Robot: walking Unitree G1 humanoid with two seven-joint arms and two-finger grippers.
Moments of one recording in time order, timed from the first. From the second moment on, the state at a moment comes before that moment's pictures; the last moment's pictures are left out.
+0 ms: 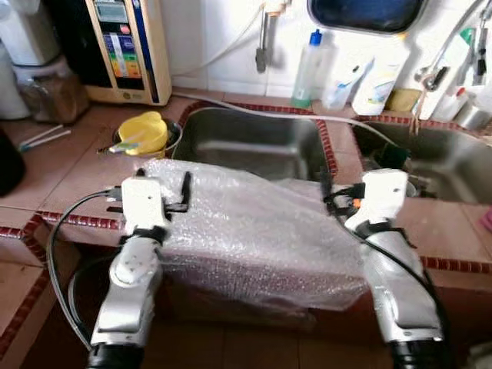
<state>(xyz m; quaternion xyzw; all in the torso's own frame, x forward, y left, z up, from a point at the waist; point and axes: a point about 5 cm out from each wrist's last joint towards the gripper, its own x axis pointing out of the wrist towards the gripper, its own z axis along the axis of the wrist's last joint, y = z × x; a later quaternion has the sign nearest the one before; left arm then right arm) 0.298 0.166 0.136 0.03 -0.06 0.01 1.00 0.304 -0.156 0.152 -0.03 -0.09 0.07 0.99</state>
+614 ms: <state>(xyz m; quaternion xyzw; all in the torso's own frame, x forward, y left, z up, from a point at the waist) 0.301 0.171 0.137 0.05 -0.05 -0.01 1.00 0.309 -0.137 0.141 0.00 -0.09 0.07 0.99</state>
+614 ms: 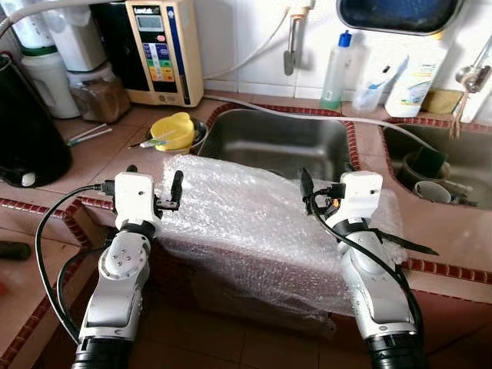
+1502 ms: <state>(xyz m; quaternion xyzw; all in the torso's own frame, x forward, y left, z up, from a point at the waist) 0.294 0.158 0.128 0.01 -0.05 -0.01 1.00 0.306 -0.133 0.145 -0.02 -0.10 0.11 0.99</state>
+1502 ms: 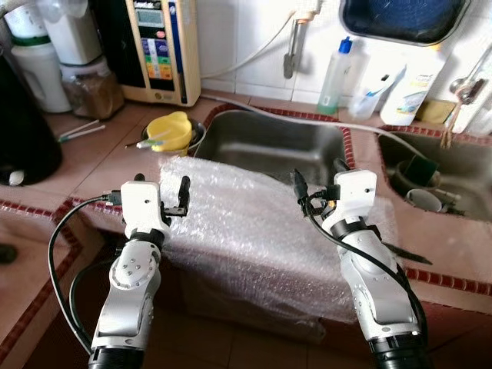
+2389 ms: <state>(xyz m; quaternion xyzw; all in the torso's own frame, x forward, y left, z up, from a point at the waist) 0.292 0.149 0.128 -0.01 -0.05 -0.01 1.00 0.303 -0.137 0.142 -0.04 -0.09 0.12 0.99</state>
